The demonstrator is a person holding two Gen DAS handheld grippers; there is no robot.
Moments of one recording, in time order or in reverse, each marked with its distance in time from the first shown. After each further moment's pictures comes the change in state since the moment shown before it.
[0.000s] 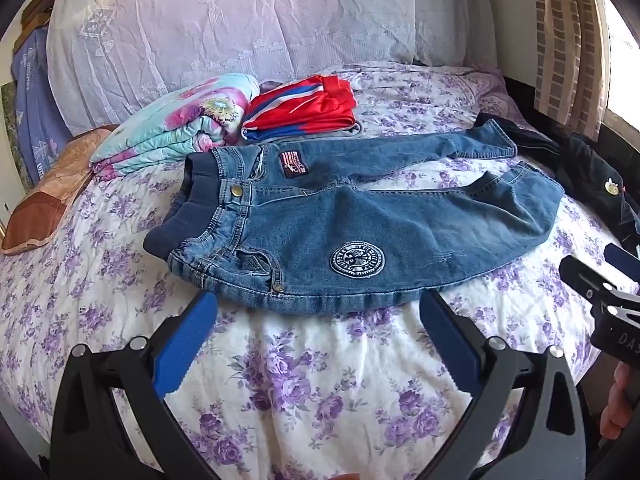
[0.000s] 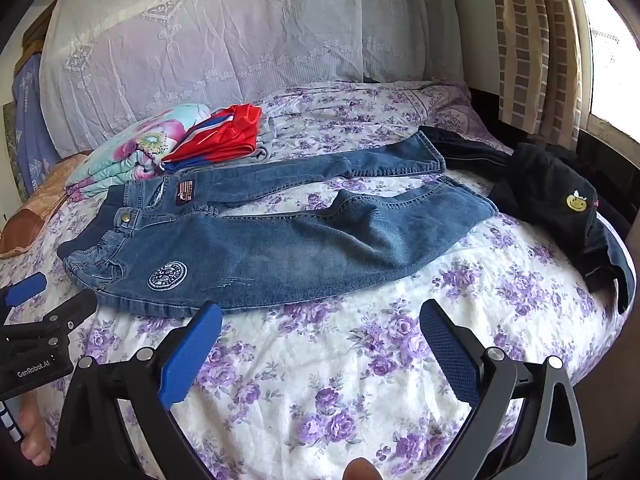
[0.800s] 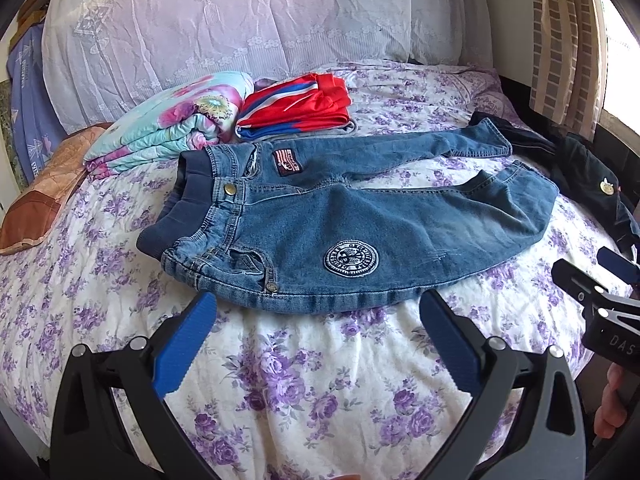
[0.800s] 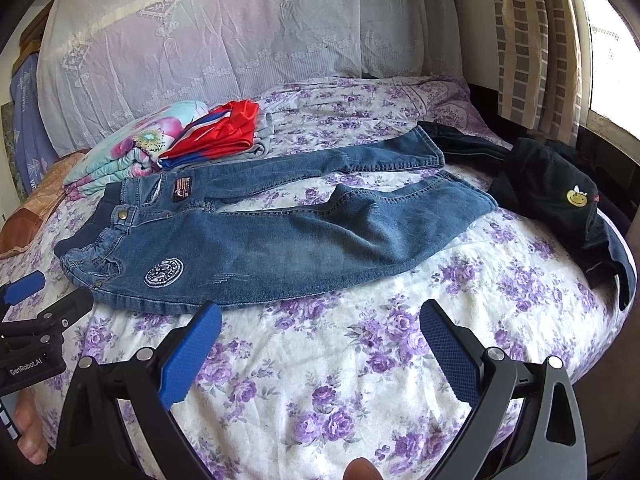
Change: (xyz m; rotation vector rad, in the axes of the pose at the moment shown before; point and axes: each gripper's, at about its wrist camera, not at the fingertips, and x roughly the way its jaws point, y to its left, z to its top) left arm 0.000 -0.001 0.000 -0.001 0.005 -0.025; right arm 0.001 -0.001 -0.001 0.007 0.013 -0.002
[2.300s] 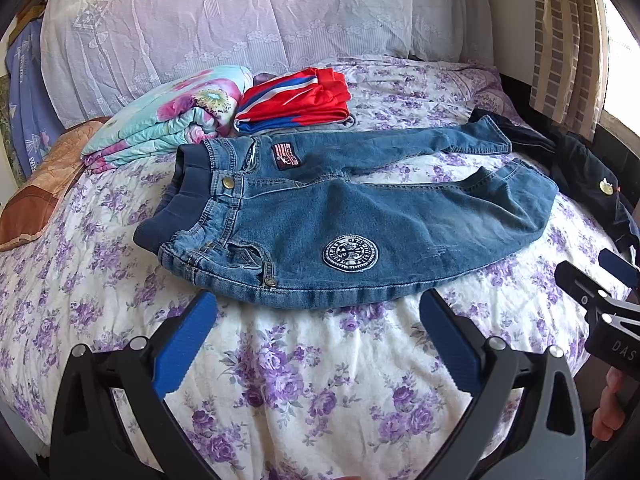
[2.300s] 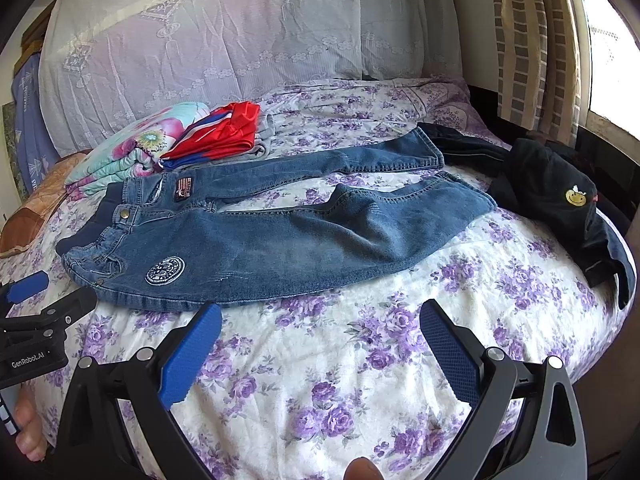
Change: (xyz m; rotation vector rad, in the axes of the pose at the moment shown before) left arm 0.002 0.000 -0.003 -0.005 0.016 -0.006; right arm 0.001 -0.003 -0.004 -0.003 -0.005 0.001
